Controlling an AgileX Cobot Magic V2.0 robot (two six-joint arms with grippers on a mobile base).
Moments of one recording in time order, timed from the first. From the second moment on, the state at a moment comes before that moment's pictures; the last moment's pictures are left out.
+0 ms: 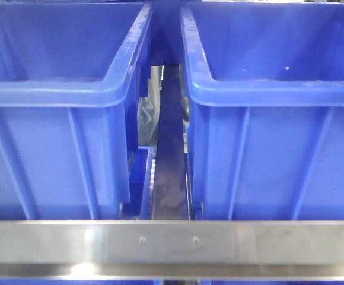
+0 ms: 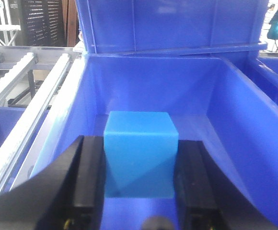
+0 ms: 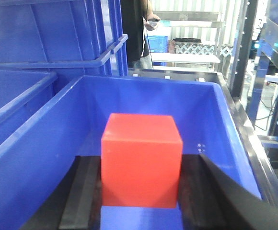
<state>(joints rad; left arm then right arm) -0.11 0.30 -0.39 0.01 0.18 -0.09 0.14 0.30 -0.39 0.06 0.09 -0.03</state>
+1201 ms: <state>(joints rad) -0.11 0.30 -0.39 0.01 0.18 -0.09 0.14 0.30 -0.39 0.06 0.09 -0.03</state>
